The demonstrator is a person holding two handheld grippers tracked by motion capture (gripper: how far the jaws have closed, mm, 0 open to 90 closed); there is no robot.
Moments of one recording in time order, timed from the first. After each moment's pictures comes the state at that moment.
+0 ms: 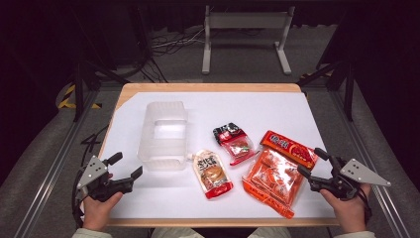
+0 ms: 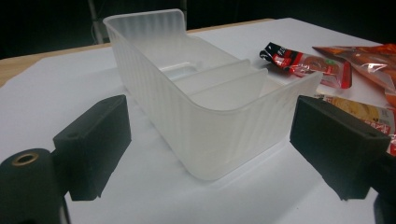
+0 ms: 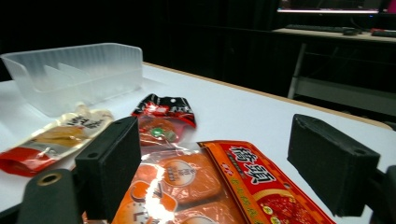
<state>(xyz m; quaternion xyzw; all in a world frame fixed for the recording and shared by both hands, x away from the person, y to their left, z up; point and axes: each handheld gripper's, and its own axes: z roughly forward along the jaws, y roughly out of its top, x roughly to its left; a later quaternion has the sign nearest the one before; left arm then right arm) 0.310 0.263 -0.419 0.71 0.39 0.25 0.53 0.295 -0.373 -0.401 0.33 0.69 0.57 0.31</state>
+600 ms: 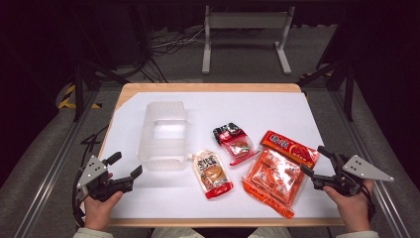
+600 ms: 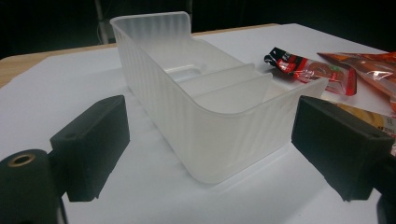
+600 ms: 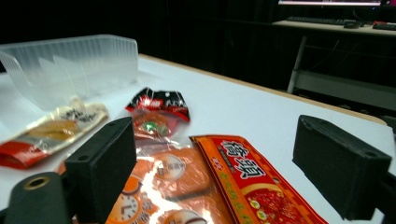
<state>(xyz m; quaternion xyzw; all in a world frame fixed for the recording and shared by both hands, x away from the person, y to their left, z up) 0.310 0.259 -0.420 0.71 0.40 0.25 0.53 0.302 -0.383 -0.397 0.33 0.70 0.55 0.31</state>
